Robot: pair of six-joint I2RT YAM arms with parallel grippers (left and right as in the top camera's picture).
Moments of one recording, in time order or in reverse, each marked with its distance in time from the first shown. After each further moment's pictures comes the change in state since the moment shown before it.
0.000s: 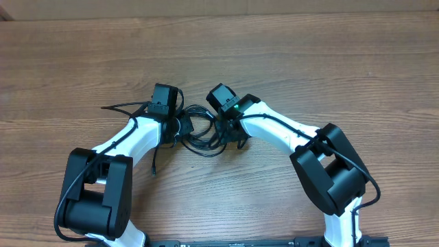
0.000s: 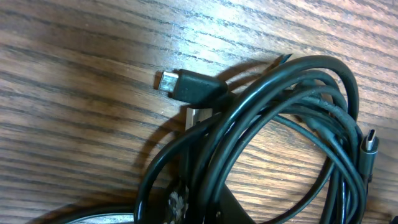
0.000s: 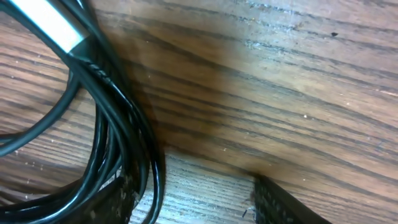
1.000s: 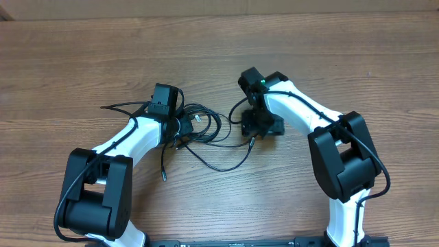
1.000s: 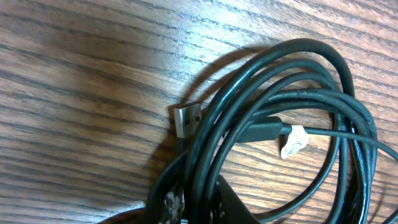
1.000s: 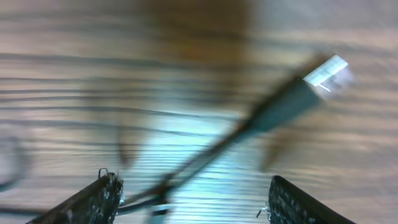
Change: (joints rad) left arm -0.002 0.000 0.001 -0.003 -0.023 0.000; right arm -0.192 0.029 0.120 -0.312 -0.098 0.046
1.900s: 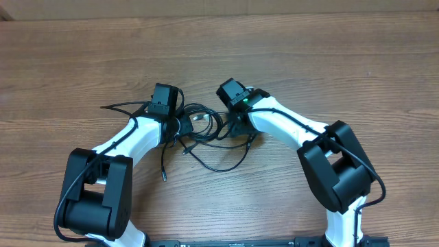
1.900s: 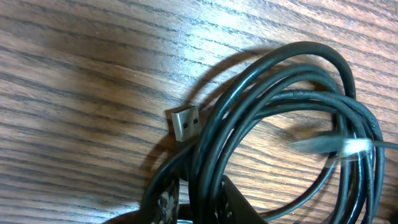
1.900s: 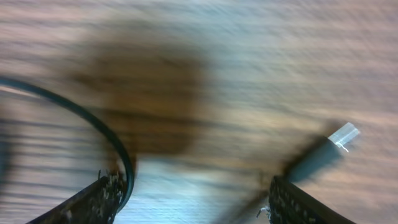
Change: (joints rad) left arm 0.000 0.000 0.000 0.002 -0.003 0.000; right arm 0.120 -0.040 -0.124 0.238 0.264 0.035
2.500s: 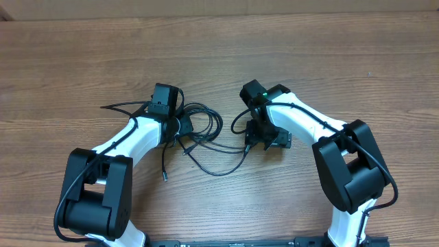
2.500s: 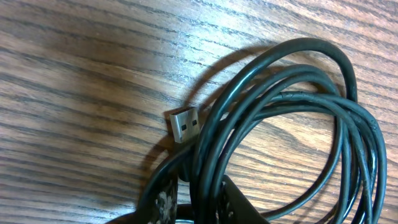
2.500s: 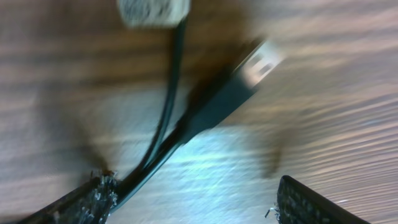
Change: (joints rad) left arm 0.000 0.000 0.000 0.000 -0.001 0.000; right arm -0.099 -0.042 -0.062 -0.209 -0.199 0.156
